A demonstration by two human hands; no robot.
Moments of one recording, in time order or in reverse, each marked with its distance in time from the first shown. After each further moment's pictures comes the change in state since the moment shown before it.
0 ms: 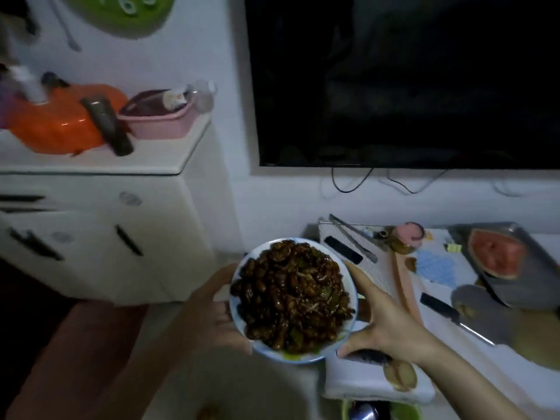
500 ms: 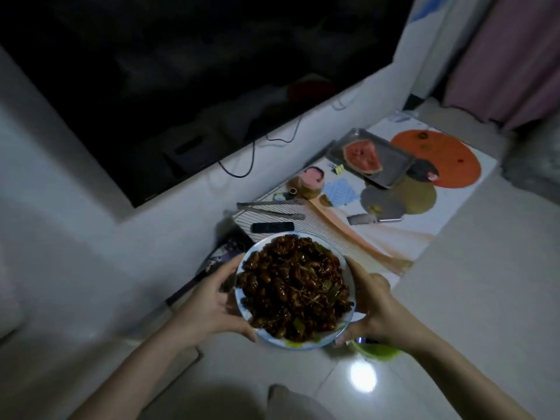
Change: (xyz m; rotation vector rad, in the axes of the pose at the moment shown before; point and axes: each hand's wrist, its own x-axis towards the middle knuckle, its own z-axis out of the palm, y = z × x) left_hand 0.236 -0.025 -0.091 0.015 -0.862 -0.081; right_hand 0.071 0.013 0.086 0.039 0.749 0.276
